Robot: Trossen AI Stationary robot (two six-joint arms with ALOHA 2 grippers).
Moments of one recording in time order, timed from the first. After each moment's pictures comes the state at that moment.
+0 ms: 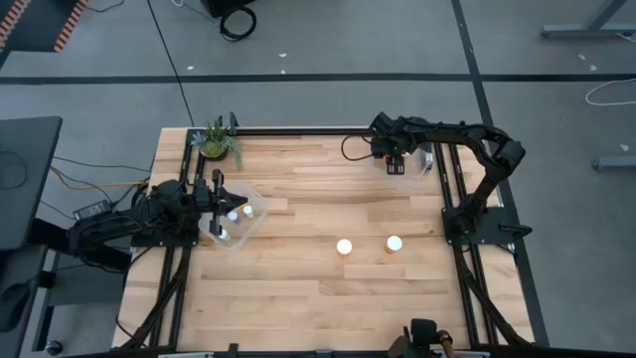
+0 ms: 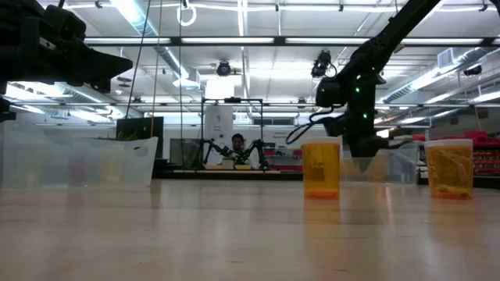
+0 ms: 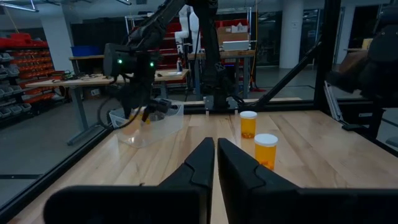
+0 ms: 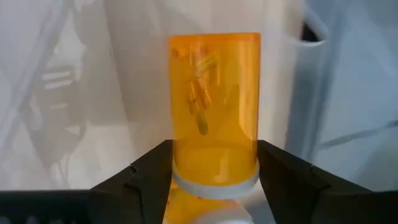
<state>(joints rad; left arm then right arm) 0.27 0.01 0.01 0.08 0.18 0.05 -0.74 1.68 1.03 -0.67 0.32 -0.67</state>
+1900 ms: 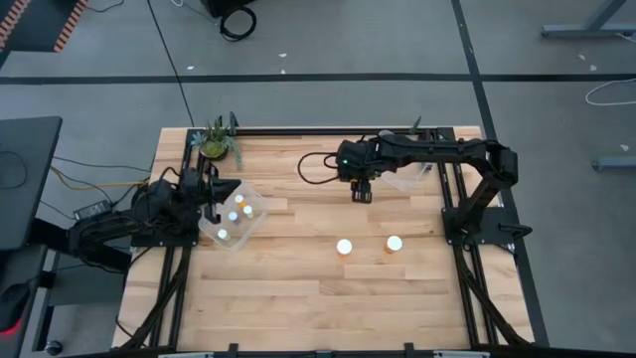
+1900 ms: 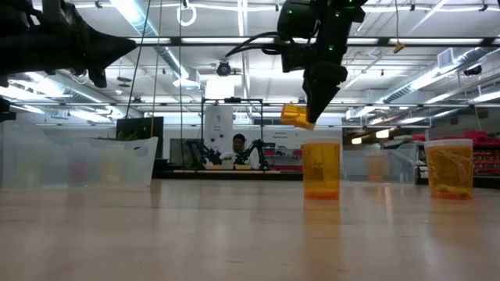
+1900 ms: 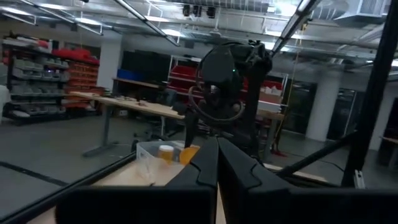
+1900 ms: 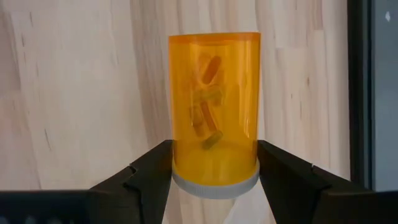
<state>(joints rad) 0.27 0.01 0.01 0.28 -0.01 -0.20 -0.24 1.68 1.38 -0.94 0.17 -0.16</state>
